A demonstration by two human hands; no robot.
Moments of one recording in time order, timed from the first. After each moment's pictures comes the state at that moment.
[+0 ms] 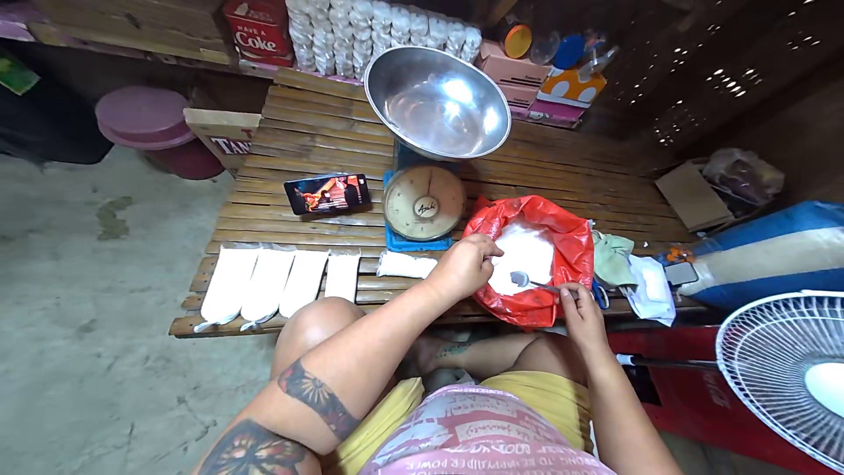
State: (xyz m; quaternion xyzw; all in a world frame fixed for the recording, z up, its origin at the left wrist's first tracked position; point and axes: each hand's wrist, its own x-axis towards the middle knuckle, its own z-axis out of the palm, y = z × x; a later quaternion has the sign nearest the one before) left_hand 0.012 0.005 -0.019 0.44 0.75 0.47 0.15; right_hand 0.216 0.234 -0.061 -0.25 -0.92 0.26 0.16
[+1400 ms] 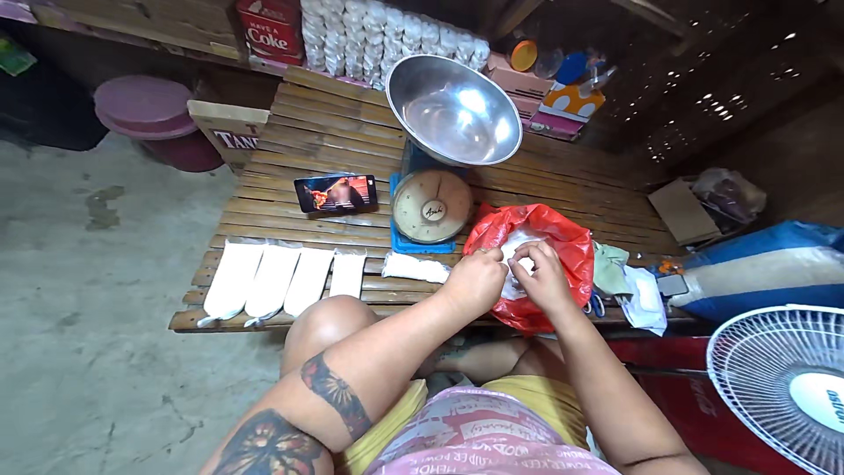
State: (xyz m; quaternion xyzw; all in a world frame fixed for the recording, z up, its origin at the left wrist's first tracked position) left_hand 0.029 0.009 -0.022 0.51 0.81 0.29 0.10; right_hand 0.109 0.172 -0.009 -0.11 -0.96 0.22 0.12
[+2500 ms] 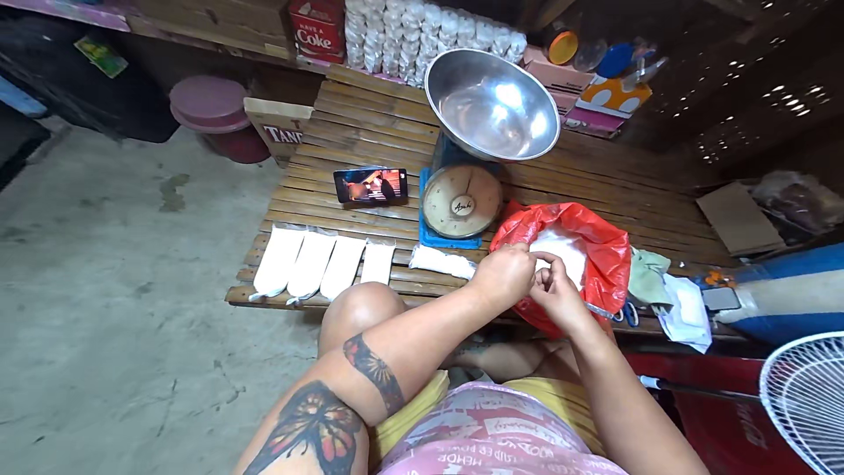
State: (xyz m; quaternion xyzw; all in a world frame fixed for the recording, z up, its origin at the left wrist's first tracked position) left_hand 0.026 0.011 -0.014 0.46 0.82 0.32 0.14; right_hand 0.123 0.141 -0.018 -0.18 -0.88 0.44 0.01
